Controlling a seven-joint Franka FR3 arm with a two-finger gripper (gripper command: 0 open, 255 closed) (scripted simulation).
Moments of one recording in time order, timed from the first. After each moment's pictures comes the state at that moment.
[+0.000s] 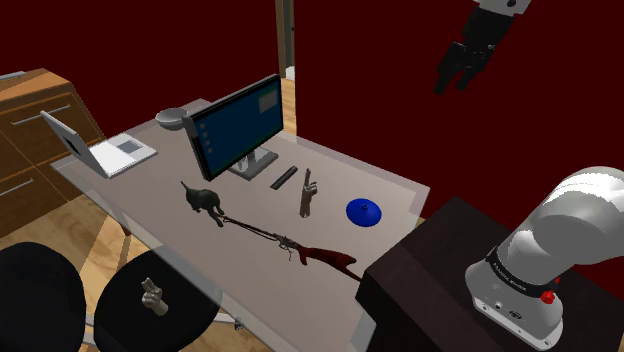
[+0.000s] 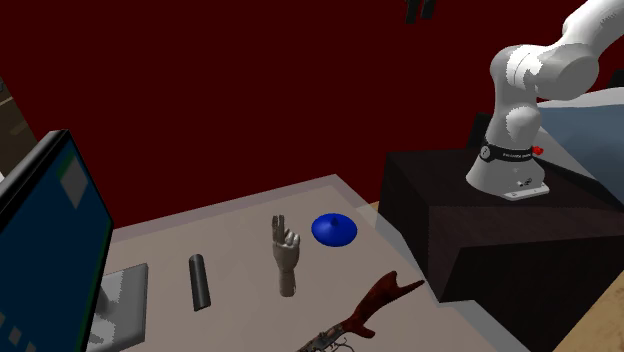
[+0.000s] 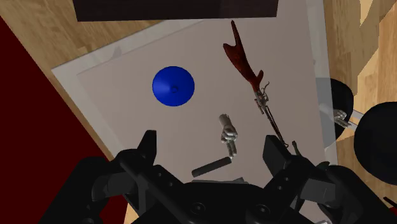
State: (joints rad) arm -0.01 -0.80 -0.07 -2.37 0.07 1.67 0.02
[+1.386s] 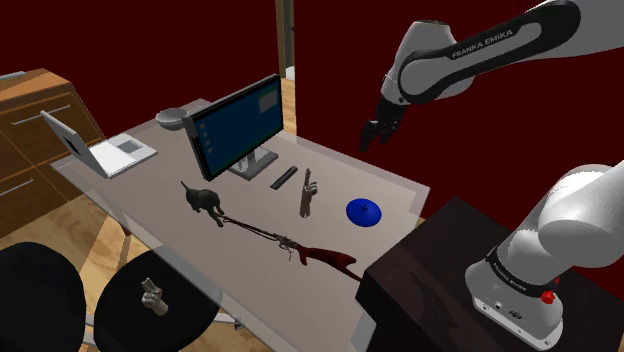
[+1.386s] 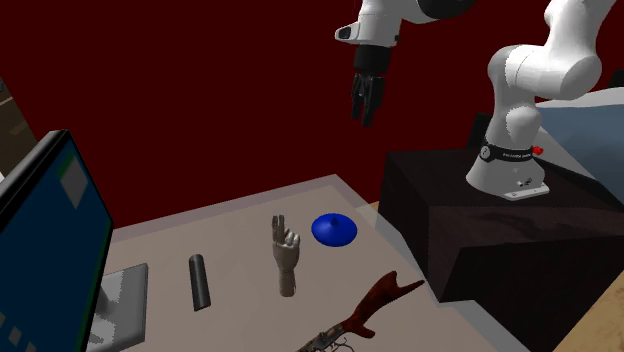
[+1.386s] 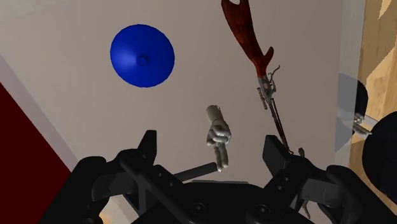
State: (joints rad) arm 0.09 -0.31 -0.01 -2.55 0.17 2.37 -0.04
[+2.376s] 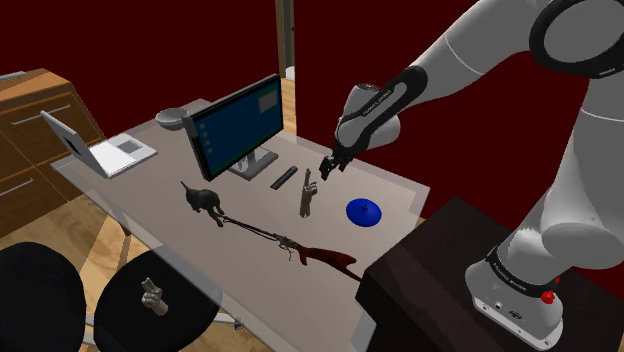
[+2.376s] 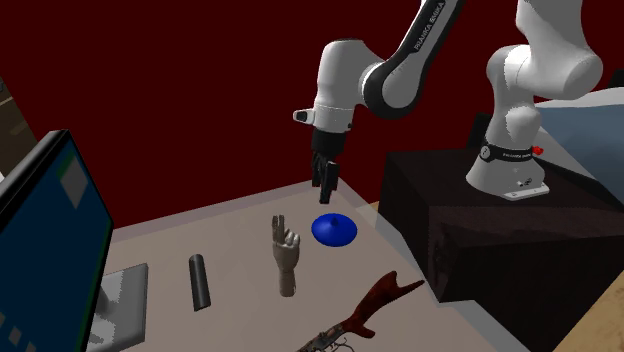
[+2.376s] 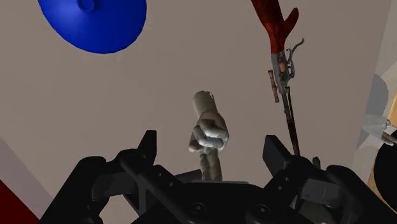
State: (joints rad) arm 0.15 0.30 0.04 -2.31 0.28 2.77 -0.15
